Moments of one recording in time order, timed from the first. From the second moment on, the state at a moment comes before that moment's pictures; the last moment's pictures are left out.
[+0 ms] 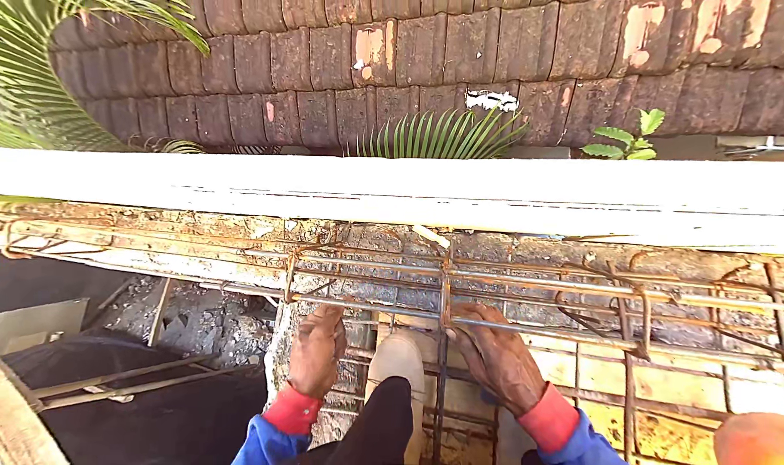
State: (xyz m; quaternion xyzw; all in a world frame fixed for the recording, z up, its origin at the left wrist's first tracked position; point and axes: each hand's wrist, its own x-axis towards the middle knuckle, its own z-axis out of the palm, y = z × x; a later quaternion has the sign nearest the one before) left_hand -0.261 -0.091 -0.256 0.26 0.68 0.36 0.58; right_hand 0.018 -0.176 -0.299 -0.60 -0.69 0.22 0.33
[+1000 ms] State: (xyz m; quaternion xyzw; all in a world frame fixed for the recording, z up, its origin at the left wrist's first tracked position) left_hand -0.198 -0.150 -0.220 0.22 0.71 0.37 0.56; right_hand -0.019 -0.132 -0.267 -0.49 -0.58 0.64 0.13
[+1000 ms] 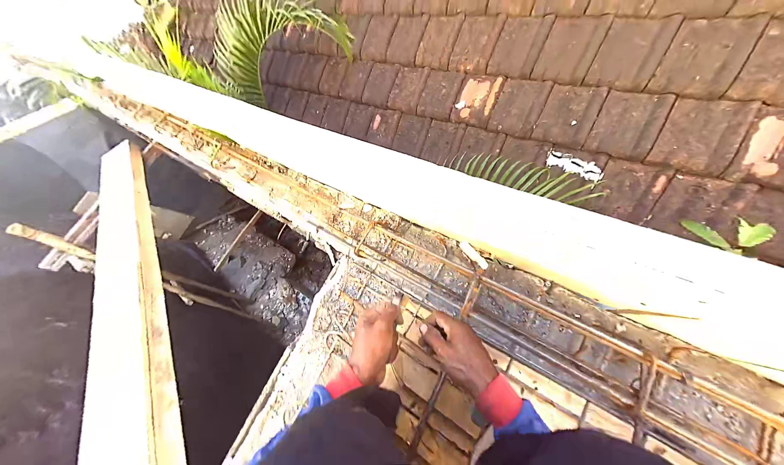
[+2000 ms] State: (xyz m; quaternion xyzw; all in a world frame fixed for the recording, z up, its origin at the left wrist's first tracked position) left_hand -0.228 -0.198 -0.261 0.39 0.42 0.20 0.79; right_hand -0.070 -0.130 -0.257 -0.48 -0.18 0.77 0.37
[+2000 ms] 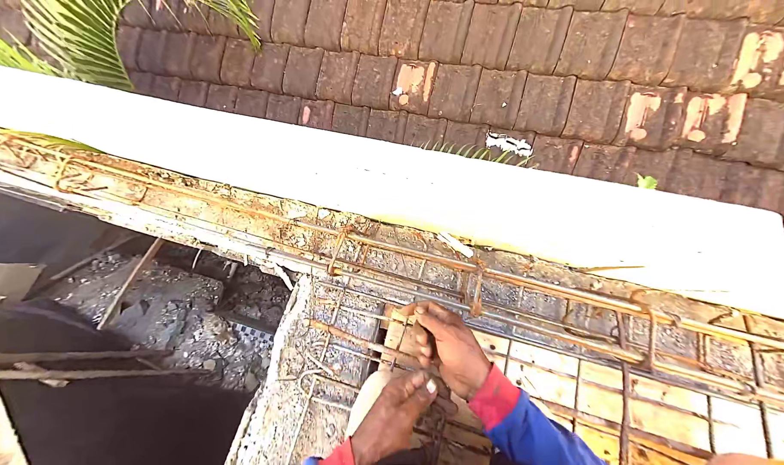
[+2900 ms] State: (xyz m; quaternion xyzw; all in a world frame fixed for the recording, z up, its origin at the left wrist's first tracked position) left_hand -0.237 0.050 -0.164 0.93 0.27 -0.04 0.24; right_hand -0.083 -0.111 -0.263 -0.56 -0.43 0.56 0.43
